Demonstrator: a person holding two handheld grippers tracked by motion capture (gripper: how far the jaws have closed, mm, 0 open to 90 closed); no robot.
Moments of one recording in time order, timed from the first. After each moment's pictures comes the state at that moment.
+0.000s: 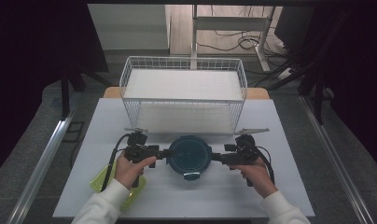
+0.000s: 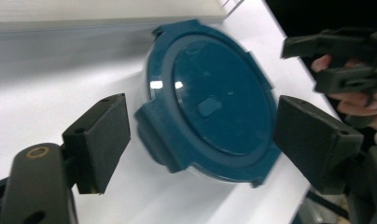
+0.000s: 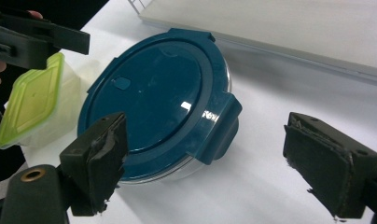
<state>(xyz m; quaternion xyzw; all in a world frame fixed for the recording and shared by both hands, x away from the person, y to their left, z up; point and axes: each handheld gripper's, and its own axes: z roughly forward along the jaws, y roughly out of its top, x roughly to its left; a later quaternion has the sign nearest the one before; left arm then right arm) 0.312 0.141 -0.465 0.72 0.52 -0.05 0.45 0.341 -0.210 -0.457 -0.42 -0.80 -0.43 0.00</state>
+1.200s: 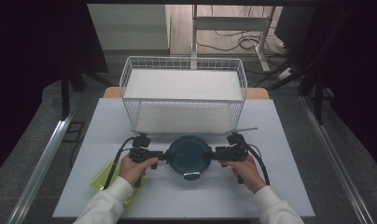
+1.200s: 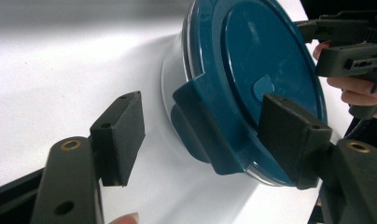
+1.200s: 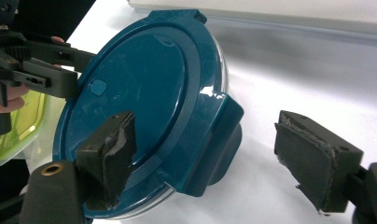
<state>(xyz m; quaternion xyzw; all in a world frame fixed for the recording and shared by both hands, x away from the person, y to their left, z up) 0.332 0.142 -0.505 0.72 0.53 -0.12 0.42 0.366 -0.194 -0.490 -0.45 -0.78 -0.42 0.07</state>
